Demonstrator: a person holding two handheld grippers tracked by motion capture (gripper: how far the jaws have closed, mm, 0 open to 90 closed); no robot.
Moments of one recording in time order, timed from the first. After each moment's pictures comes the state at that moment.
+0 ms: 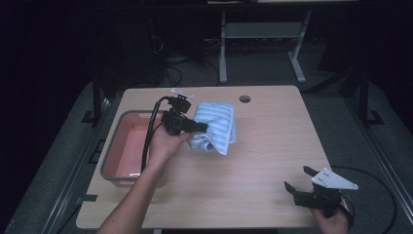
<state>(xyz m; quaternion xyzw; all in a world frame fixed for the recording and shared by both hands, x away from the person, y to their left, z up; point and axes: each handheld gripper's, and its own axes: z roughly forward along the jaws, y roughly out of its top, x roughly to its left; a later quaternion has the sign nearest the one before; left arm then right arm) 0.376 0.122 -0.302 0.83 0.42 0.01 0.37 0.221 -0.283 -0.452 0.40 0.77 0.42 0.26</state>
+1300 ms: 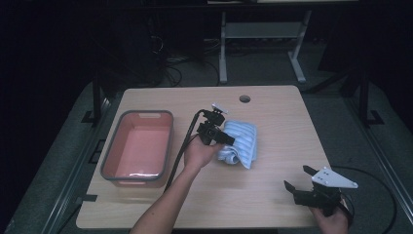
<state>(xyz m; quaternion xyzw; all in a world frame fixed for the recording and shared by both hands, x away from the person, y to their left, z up) 0.390 0.037 -0.370 0.85 0.42 -0.02 0.33 0.224 -0.283 -0.452 0.40 0.77 0.43 0.26</state>
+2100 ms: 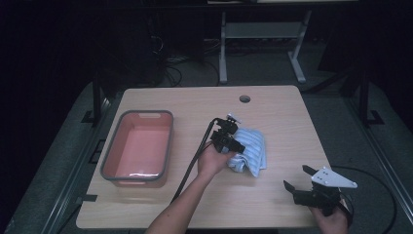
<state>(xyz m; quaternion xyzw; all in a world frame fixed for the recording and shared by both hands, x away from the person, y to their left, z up) 0.385 -0.001 -0.399 0.86 0.41 -0.02 0.31 0.225 -0.283 -0.452 0.40 0.77 0.43 0.26</state>
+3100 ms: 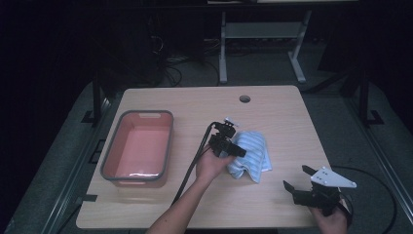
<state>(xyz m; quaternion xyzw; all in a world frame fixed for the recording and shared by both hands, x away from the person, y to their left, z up) 0.377 0.009 -0.406 0.85 0.42 -0.01 0.32 0.225 -0.281 -0.453 0.40 0.77 0.43 0.26</state>
